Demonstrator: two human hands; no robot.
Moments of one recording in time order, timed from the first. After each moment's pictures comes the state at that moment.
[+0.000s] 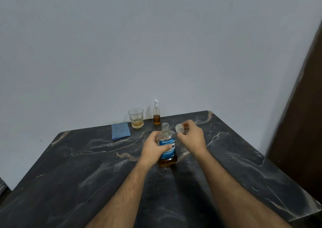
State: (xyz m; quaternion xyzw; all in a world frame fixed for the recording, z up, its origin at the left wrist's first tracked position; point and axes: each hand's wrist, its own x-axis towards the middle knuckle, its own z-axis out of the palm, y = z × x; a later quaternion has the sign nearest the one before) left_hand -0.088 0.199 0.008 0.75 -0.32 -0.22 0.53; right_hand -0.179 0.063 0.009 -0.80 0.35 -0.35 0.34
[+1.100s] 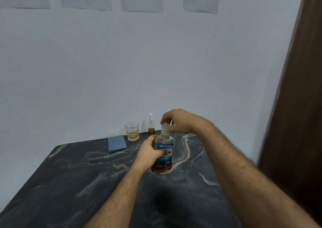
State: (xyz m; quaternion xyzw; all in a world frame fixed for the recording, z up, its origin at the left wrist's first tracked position) left_hand -0.112 0.223 0.055 0.75 -0.39 -0.20 0.51; right_hand -0.212 0.103 0.168 -0.98 0.16 -0.10 0.11
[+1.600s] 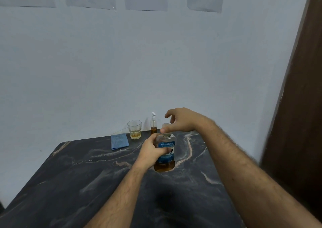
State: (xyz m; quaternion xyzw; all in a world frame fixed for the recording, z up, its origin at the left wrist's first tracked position) left_hand -0.112 0.228 0.053 0.73 -0.38 -0.20 0.53; right_hand -0.211 0.107 0.168 -0.96 0.21 -0.08 0.14
